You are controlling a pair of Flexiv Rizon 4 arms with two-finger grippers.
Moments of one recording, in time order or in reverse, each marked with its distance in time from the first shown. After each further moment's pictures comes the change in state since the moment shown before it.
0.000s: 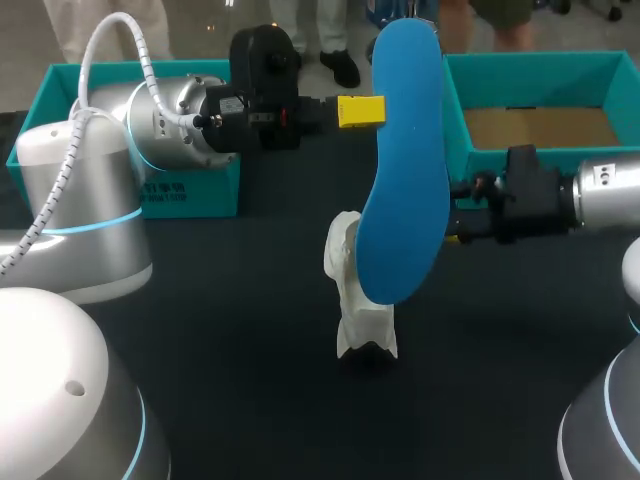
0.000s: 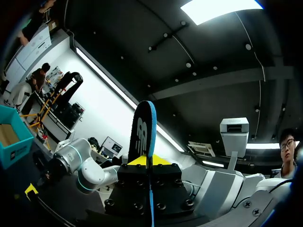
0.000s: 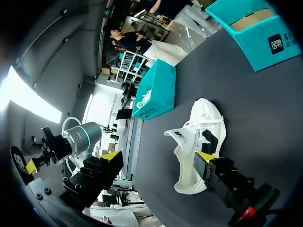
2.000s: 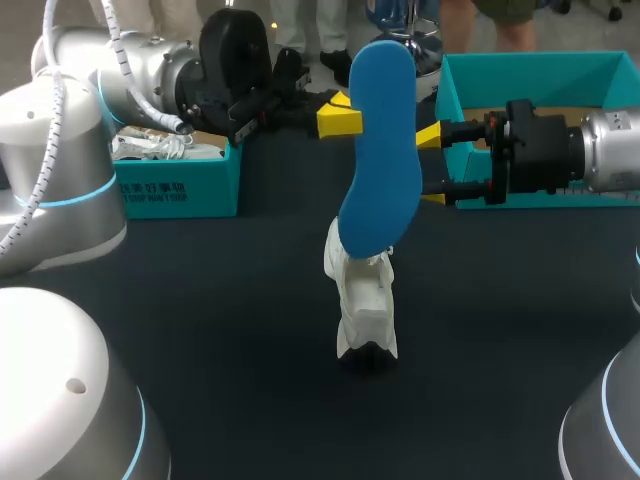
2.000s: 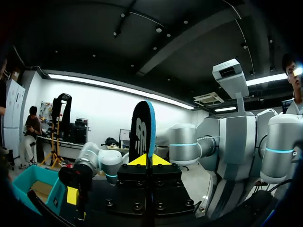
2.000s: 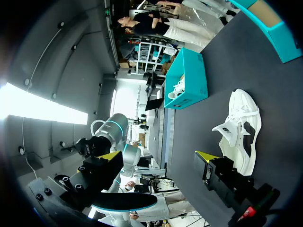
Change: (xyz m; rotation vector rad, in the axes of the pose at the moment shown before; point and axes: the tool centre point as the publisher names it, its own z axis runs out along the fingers) left arm -0.017 0.007 -0.034 -0.264 -0.044 0.505; right arm 0.080 0.017 -0.016 0.142 0.250 0.111
